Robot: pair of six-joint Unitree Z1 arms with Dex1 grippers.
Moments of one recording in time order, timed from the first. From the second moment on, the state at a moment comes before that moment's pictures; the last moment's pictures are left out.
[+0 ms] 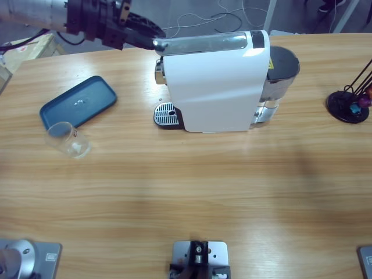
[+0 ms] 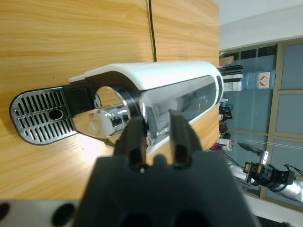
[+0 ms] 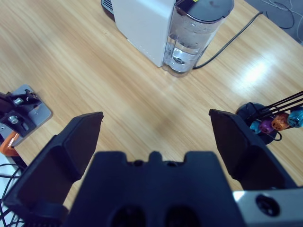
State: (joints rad) arm 0 -0.58 1.77 -1.39 0.35 -0.53 -0.76; arm 1 0.87 0.85 -0.80 0.63 -0.13 0.01
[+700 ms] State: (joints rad) arm 0 -0.89 1.48 -1.37 0.37 -0.01 -0.12; arm 1 0.82 0.97 -0.80 0.53 -0.39 0.20
